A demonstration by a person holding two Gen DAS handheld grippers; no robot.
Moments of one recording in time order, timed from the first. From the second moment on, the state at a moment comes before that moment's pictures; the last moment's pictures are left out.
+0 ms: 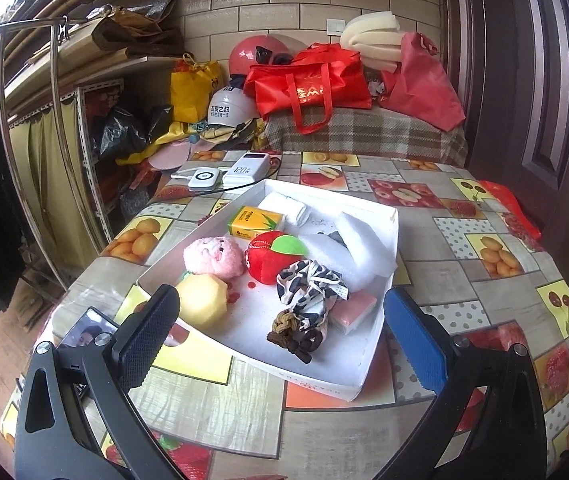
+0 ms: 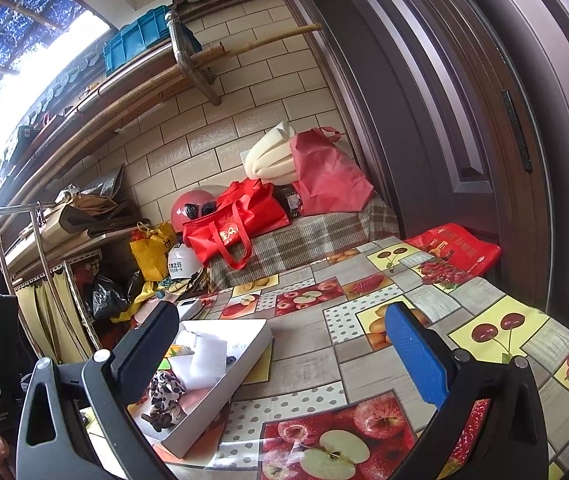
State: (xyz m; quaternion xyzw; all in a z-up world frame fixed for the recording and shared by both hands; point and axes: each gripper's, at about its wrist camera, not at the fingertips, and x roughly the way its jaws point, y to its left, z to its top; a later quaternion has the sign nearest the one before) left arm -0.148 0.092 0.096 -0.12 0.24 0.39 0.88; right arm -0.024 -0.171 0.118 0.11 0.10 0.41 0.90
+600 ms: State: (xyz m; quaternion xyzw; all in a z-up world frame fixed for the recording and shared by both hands) left arm -0.142 0.096 0.089 -0.13 0.26 0.37 0.88; right arm -0.024 -0.167 0.113 0.11 0.11 0.41 0.90
